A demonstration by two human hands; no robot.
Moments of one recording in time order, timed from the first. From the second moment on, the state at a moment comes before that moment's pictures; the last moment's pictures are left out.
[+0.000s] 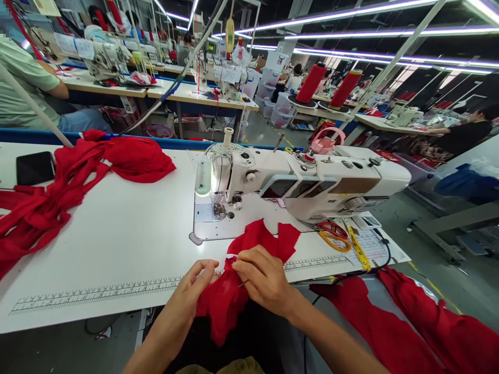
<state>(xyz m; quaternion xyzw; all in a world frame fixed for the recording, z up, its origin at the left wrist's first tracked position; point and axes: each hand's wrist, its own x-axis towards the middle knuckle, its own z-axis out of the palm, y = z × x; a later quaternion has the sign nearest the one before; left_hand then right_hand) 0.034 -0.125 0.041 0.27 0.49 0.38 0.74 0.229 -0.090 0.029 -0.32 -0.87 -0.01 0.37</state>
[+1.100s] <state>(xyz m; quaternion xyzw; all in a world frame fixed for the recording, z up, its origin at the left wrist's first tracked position) 0.056 -0.130 0.033 0.20 0.42 0.49 0.74 0.239 -0.094 0.050 -0.34 -0.85 0.22 0.34</state>
